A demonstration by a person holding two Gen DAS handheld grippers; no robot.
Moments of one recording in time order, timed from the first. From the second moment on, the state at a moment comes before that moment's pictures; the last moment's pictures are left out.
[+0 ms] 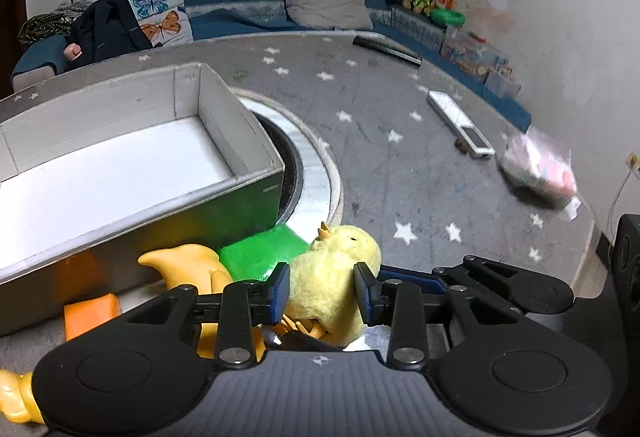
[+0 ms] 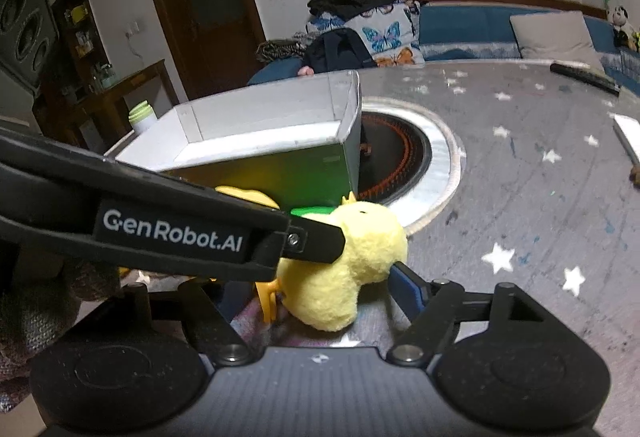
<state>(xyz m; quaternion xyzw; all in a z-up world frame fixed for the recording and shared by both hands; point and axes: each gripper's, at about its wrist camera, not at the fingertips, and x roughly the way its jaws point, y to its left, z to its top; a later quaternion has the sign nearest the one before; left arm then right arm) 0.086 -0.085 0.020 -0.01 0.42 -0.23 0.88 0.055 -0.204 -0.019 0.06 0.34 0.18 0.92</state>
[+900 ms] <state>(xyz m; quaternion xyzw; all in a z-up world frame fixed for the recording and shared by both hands) 0.179 -0.022 0.047 -0.11 0.37 -0.13 0.91 0.178 -0.173 0.021 -0.02 0.29 0.25 0.92</state>
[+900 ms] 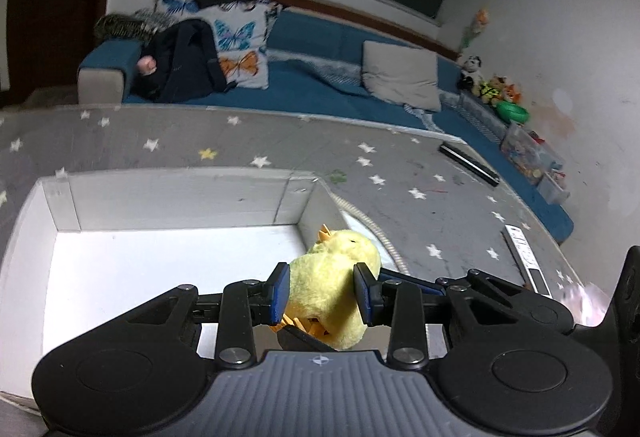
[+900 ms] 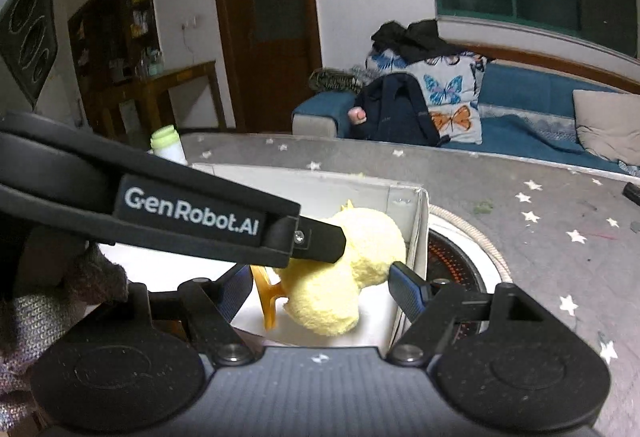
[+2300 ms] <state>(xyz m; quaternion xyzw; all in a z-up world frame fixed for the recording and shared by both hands) 0.098 -0.017 0.031 -0.10 0.36 -0.12 0.92 0.074 -0.204 0.002 0.01 0.31 0.23 0.92</state>
